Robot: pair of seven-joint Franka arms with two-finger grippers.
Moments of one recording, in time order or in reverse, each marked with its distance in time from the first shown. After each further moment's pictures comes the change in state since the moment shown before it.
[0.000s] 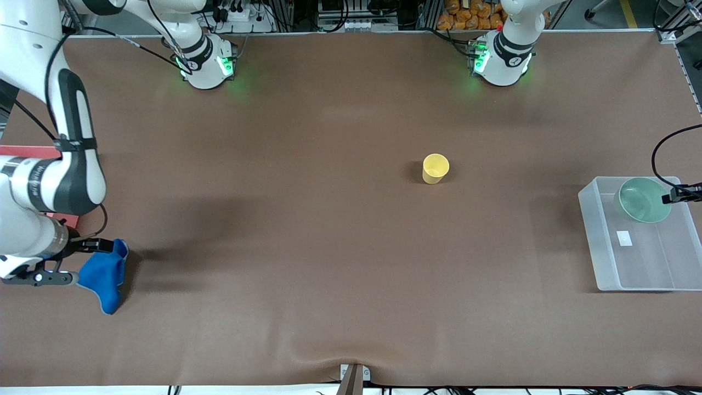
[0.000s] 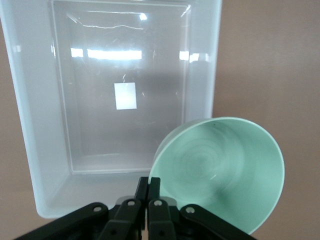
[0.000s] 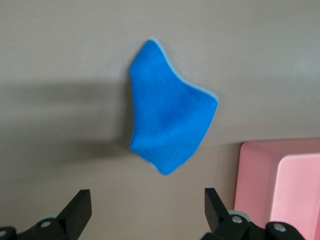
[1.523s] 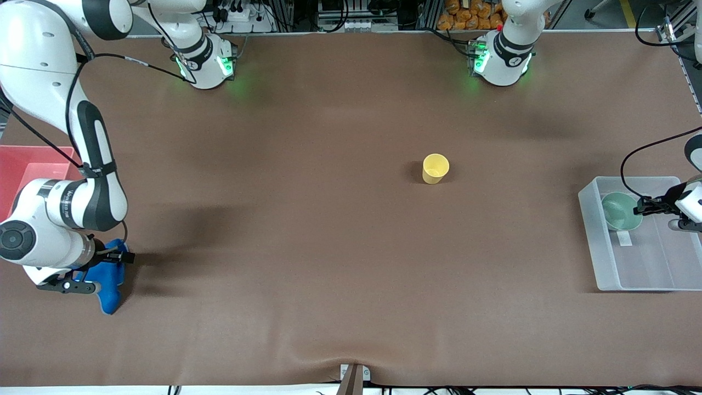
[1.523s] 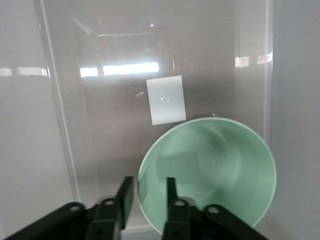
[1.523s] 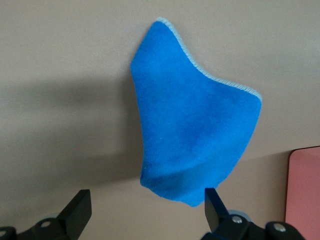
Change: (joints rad) left arm 0.079 0.144 -0.015 -0.180 0.019 0.416 0.166; right arm -0.022 0.131 0.001 -0.004 0.080 0.093 0.075
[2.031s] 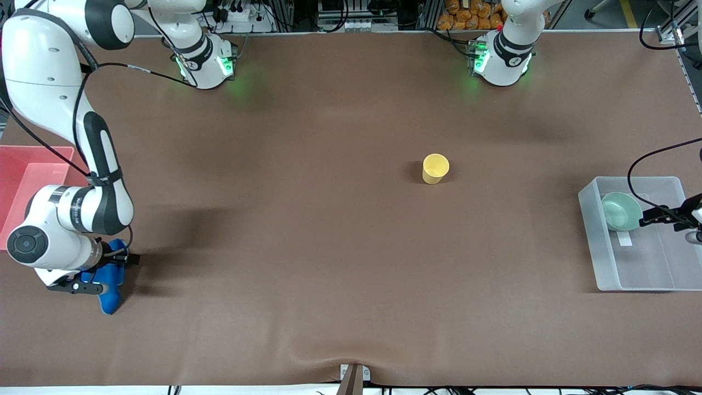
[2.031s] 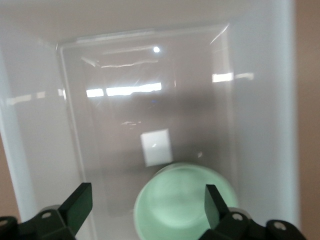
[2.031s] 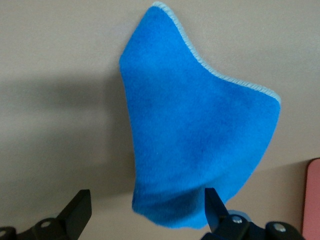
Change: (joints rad) left arm -0.071 -0.024 -0.021 0.139 0.000 -0.087 -0.078; right arm -0.014 0.057 0.000 0.000 0.000 0.064 0.000
